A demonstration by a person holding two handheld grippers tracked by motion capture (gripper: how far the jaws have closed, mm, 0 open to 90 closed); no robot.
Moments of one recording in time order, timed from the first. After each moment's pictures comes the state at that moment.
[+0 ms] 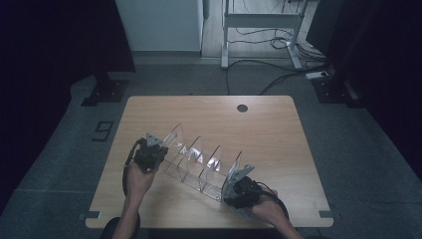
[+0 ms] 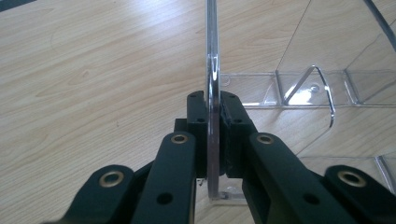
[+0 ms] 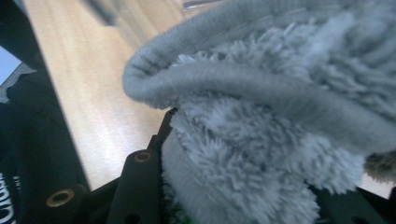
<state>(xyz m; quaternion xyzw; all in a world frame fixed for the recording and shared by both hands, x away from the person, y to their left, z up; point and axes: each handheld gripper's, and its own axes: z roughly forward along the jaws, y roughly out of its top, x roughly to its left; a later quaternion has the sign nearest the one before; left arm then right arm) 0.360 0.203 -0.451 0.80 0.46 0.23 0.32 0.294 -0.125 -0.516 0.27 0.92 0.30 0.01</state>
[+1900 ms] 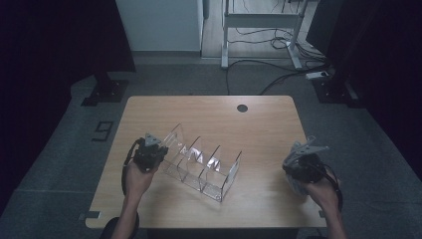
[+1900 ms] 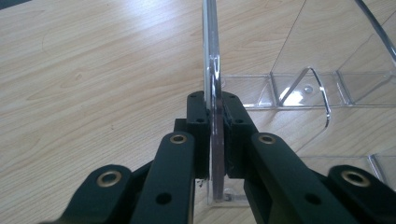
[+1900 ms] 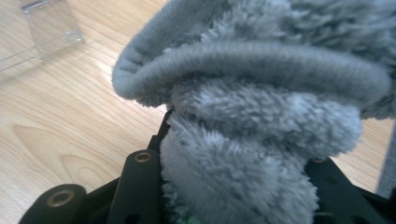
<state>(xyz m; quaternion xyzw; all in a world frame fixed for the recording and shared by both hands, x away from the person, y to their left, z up) 0.362 0.208 -0.452 0.80 0.45 0.21 0.33 0.333 -0.308 -0.474 0.47 0.82 0.29 0.16</state>
